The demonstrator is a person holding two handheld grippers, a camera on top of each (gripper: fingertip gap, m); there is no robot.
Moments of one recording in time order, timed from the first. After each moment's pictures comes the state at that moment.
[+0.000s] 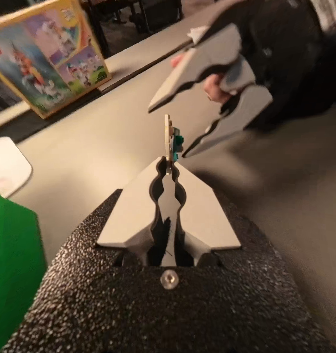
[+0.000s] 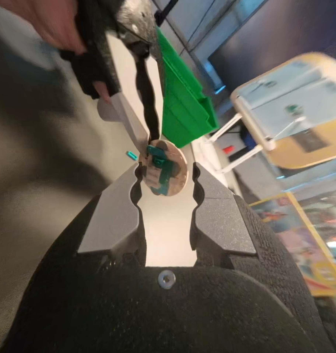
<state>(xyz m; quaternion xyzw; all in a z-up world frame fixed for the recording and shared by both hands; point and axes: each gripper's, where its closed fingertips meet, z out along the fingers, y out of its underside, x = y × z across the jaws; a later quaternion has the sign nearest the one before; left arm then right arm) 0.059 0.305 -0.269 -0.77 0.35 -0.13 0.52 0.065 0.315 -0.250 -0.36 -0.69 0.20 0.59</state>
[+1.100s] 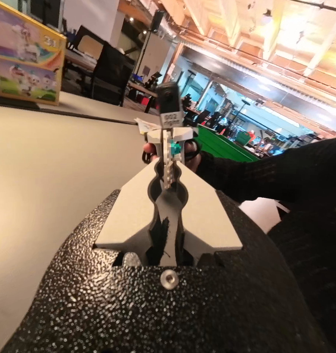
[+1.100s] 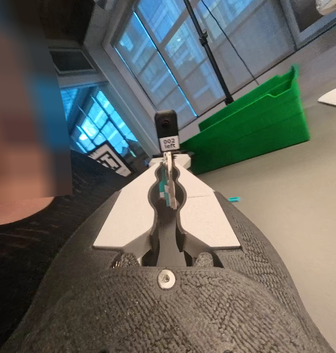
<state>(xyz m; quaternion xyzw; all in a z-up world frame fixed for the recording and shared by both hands) 0.077 0.291 -0.221 -0.67 0.17 -0.48 0.54 0.079 0.306 -0.202 -0.49 -0.39 0.75 0.22</state>
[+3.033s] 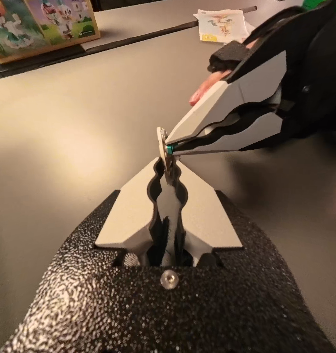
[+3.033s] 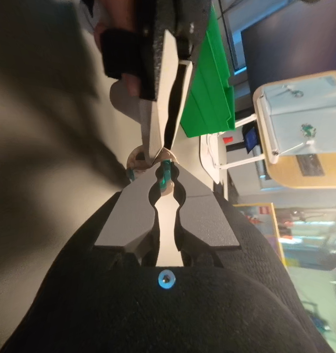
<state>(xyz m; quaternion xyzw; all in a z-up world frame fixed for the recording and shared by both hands) 0.068 0.300 -0.286 -0.83 0.27 -0.19 0.46 0.060 0.295 -0.270 -0.31 -0.76 0.06 0.56</state>
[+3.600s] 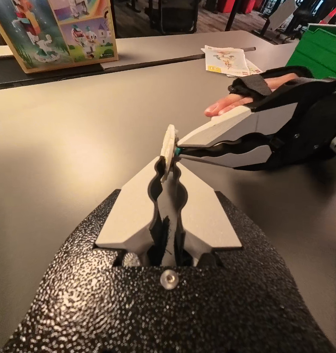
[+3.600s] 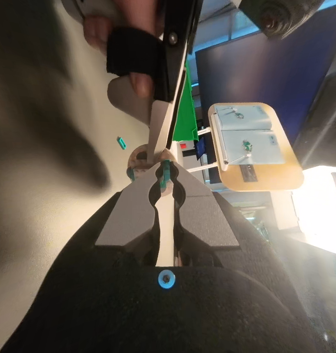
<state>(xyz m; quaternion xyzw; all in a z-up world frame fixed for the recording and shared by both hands) 0.061 0.307 -0.271 -0.81 0.22 -0.21 0.50 0.058 0.300 -0.251 -0.23 -0.72 -0.03 0.66</state>
